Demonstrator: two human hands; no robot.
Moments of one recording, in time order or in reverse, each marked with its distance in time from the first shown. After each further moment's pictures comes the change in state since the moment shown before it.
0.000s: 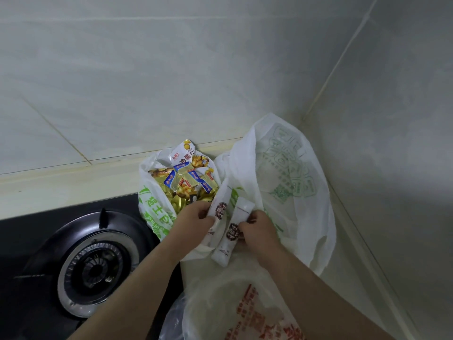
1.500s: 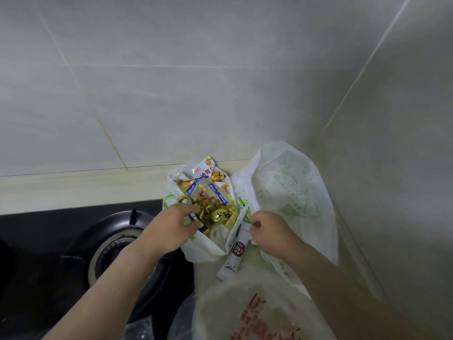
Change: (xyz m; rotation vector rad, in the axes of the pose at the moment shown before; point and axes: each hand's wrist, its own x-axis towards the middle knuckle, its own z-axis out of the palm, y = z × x) left_hand -0.051 0.007 -0.076 0.479 0.110 0.129; right_hand -0.038 -0.057 -0.029 -0.914 -0.123 -0.489
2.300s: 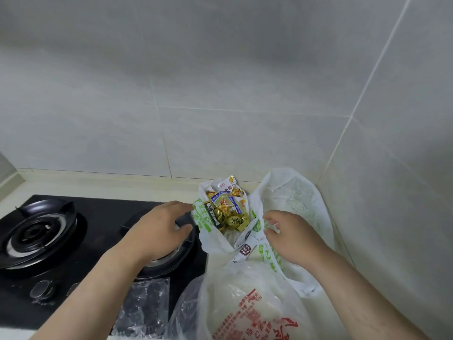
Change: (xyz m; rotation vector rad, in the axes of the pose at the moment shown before) left_hand -0.172 0.059 -0.043 0.154 0.320 0.035; right_hand -0.120 0.006 -0.066 -0.033 0.126 -0.339
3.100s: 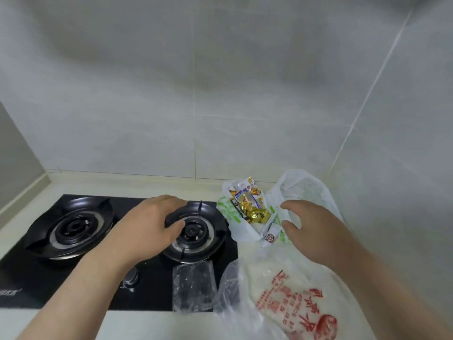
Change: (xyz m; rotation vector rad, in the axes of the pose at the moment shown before) left_hand -0.119 -0.083 -0.102 0.061 0.110 0.129; right_hand -0.105 -0.144 0.009 -0.173 0.222 -0.017
